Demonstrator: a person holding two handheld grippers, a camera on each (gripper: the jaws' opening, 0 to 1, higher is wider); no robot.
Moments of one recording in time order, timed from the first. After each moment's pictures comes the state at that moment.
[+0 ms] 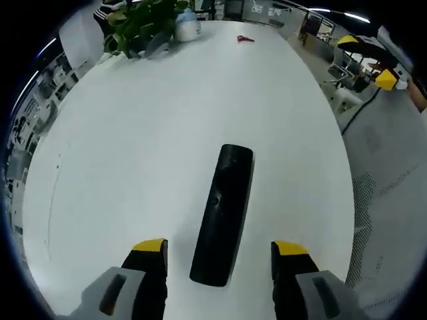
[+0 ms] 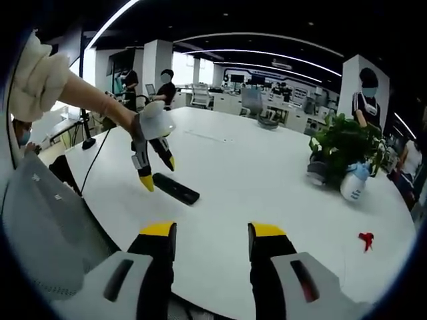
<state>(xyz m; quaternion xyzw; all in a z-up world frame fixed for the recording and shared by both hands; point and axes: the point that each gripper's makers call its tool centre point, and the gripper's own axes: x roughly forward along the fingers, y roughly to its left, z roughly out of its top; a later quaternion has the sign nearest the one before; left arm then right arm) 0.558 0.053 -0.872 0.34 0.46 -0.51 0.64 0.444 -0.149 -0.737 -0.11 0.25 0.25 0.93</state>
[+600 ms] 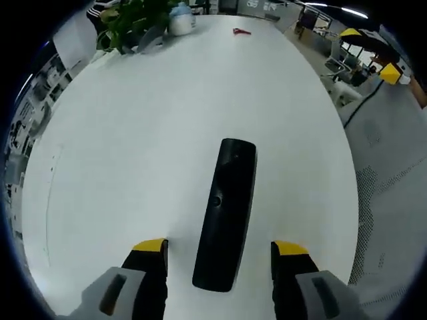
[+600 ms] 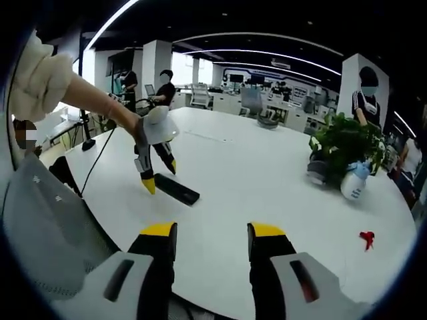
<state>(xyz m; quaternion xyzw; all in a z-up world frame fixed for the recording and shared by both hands) 0.562 0.052 -0.882 0.35 0.47 -0.51 0.62 0.444 -0.149 -0.737 -0.11 0.25 0.25 0.93</state>
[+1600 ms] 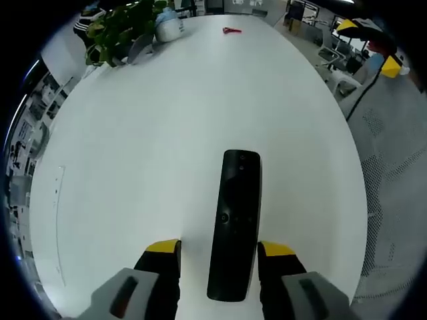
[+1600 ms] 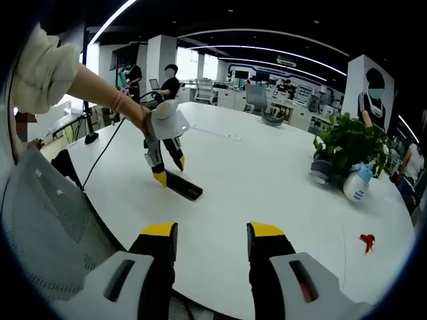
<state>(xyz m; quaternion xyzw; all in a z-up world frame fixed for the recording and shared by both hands) 0.569 0.041 -0.880 0.39 0.44 -0.53 0.61 0.442 -0.146 -0.742 -0.12 0.26 0.26 0.92</state>
